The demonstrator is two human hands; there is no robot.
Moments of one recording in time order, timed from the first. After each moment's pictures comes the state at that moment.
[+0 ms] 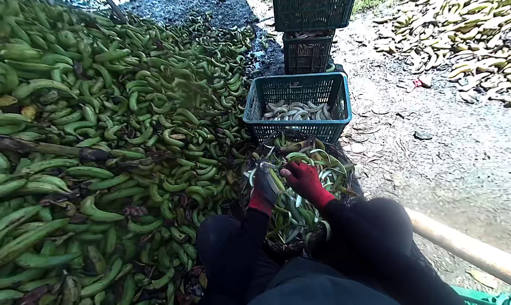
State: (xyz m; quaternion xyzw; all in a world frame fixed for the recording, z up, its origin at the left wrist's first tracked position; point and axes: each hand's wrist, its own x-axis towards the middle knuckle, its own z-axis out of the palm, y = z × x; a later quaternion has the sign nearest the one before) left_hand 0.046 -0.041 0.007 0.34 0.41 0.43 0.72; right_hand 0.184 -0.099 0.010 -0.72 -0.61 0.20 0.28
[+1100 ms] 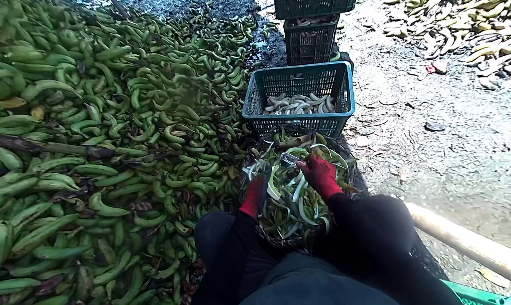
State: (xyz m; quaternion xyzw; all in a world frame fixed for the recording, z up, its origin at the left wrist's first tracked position) left_hand 0.011 -0.032 -0.034 0.61 0.56 0.21 0.52; right_hand 0.228 -0.104 -0.019 -0.83 -0.48 0.19 0.19
